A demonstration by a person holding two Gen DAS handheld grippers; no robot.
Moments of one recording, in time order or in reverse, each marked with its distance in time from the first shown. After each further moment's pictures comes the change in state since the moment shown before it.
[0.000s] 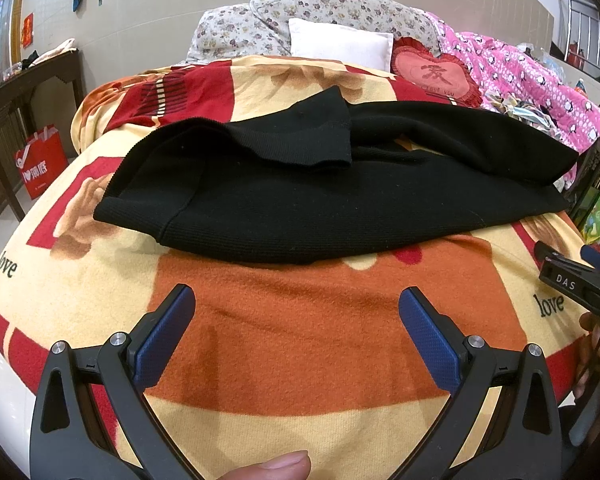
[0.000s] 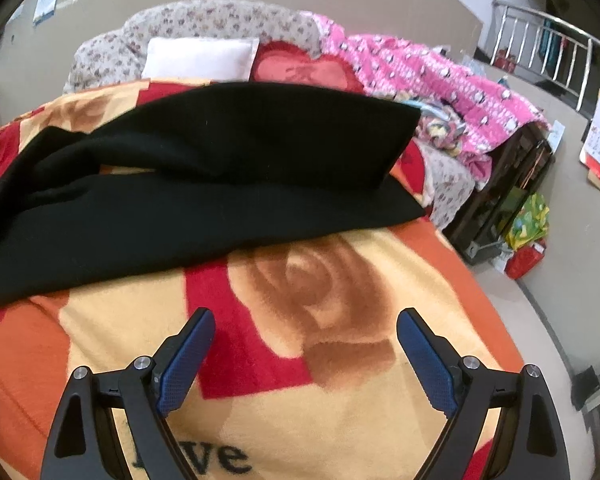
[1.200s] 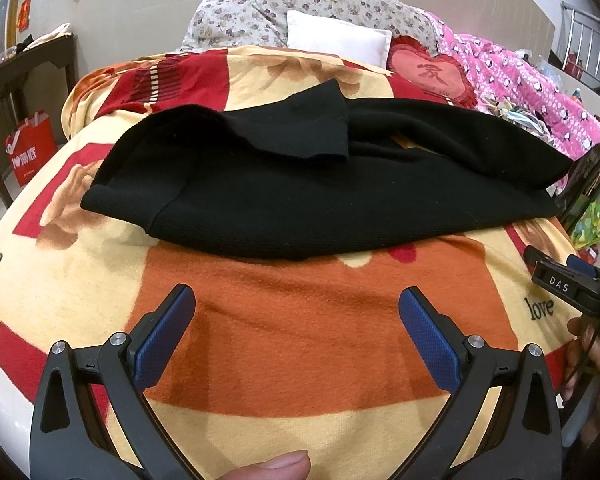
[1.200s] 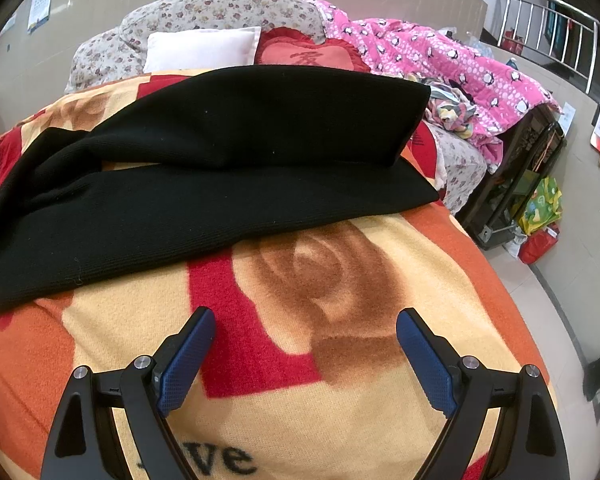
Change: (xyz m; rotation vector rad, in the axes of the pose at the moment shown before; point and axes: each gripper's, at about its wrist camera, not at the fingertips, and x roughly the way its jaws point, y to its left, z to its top) left arm 0.002 0.000 -0.002 -0.038 0.033 -0.054; right arm 0.005 -0.004 0.001 0.029 0.041 0.047
